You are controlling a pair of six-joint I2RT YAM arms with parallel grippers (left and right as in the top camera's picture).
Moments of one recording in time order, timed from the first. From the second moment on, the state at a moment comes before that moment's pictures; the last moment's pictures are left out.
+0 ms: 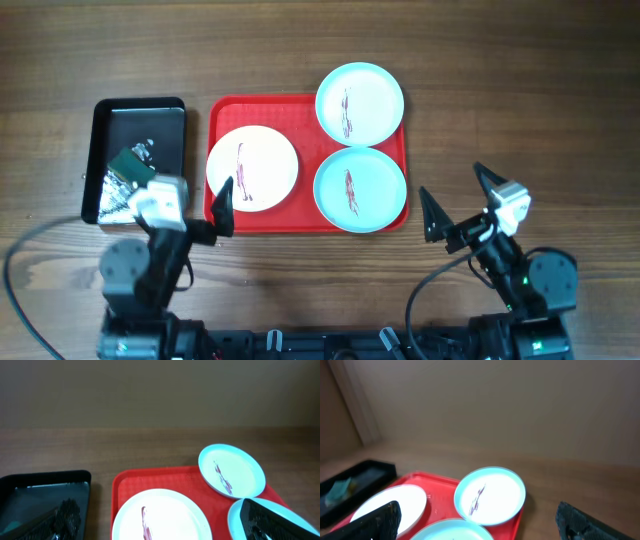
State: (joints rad) left arm -0.03 0.38 0.42 -0.25 0.19 -0.07; right arm 0.11 0.27 0.29 -0.07 -0.33 0.08
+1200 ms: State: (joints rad) left arm -0.03 1.23 1.35 -1.04 0.39 -0.08; right arm 0.16 1.24 1.00 -0.60 -0.43 0.16
